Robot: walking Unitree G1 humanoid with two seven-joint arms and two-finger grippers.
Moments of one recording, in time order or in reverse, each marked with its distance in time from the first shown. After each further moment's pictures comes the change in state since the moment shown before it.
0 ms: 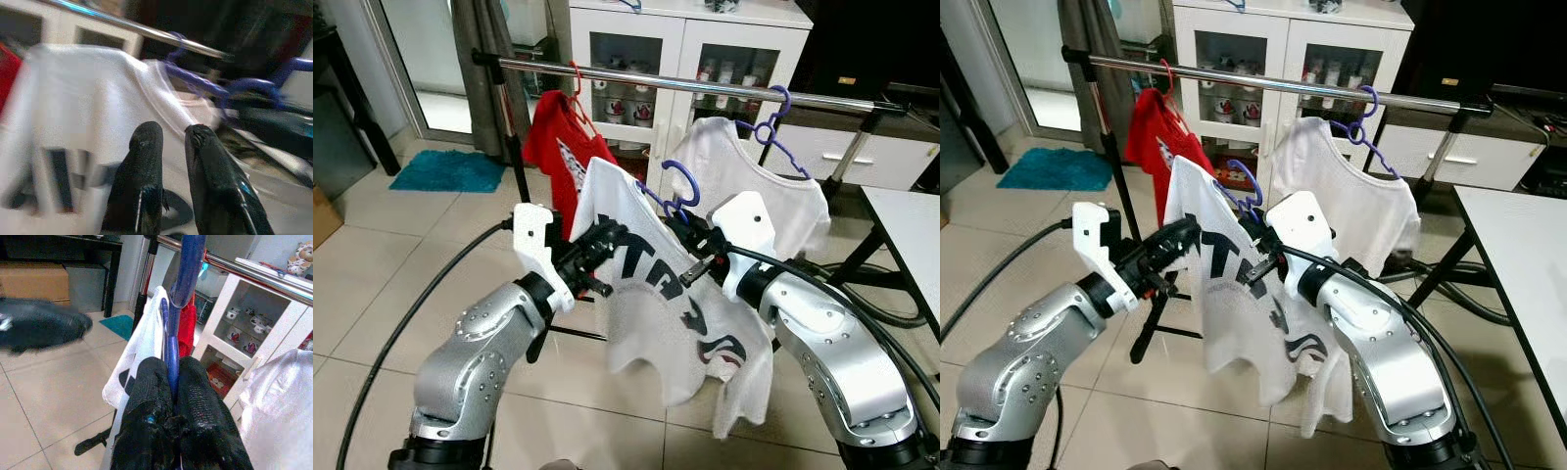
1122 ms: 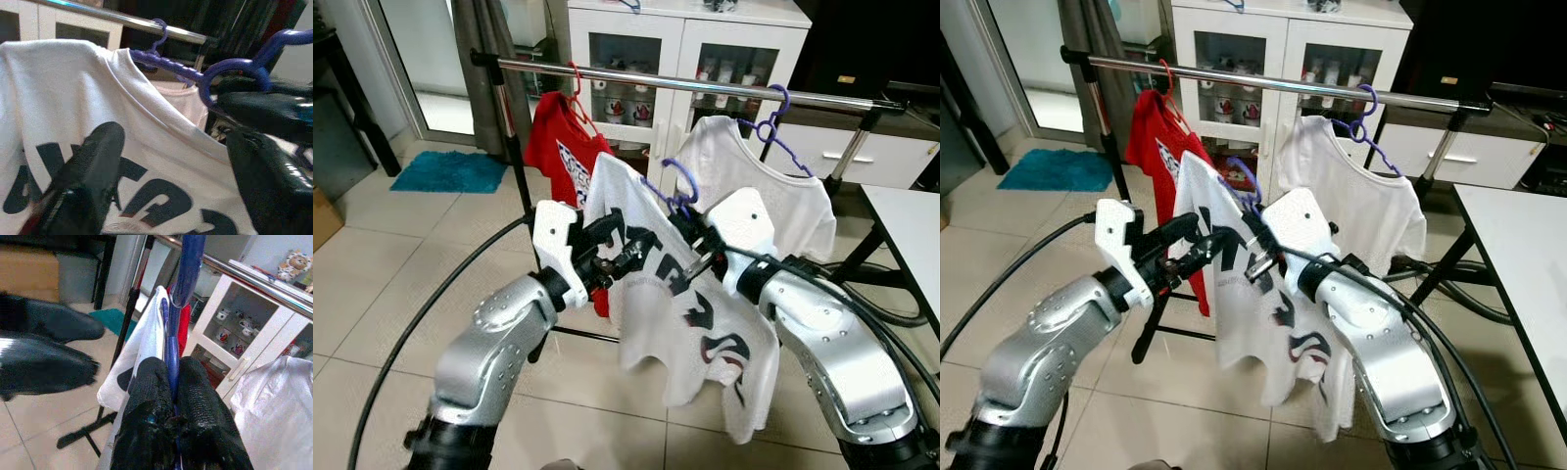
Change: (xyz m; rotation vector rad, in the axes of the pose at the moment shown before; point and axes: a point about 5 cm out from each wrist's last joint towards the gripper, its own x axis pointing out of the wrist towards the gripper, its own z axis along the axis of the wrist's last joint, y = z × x) left arm 0.016 -0.007 -0.009 0.033 0.092 -0.143; right arm 0.002 0.000 0.001 -0.105 0.032 -0.021
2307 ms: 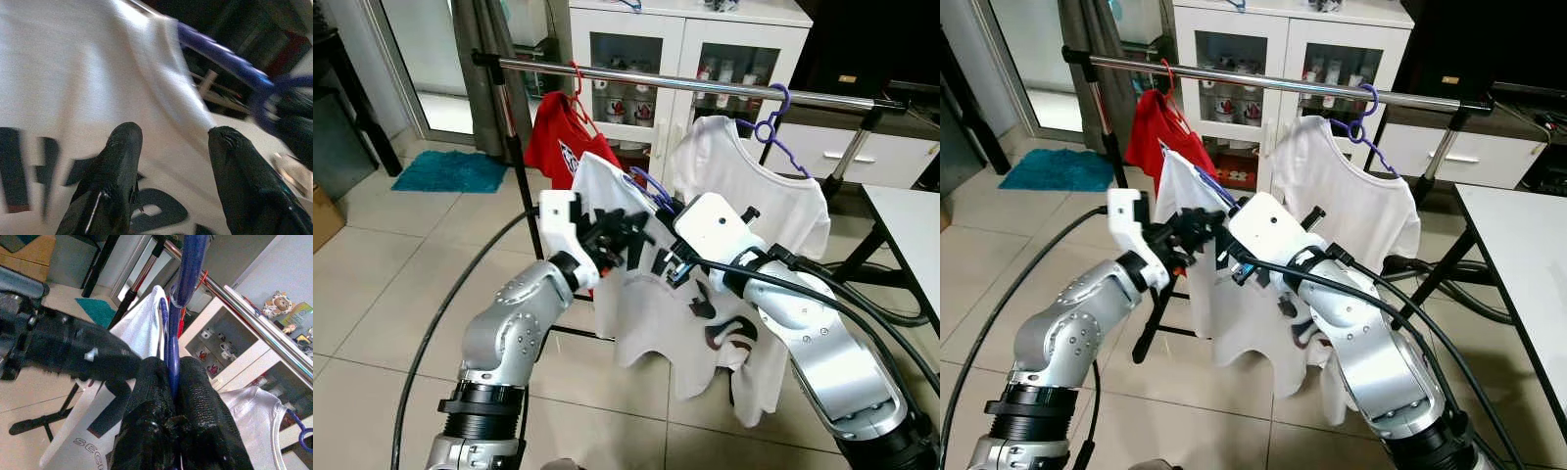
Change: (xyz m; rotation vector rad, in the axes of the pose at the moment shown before) left arm 0.027 0.007 -0.005 -0.246 -0.018 0.020; right arm 0.007 0.006 0.015 -0.240 -0.022 -0.004
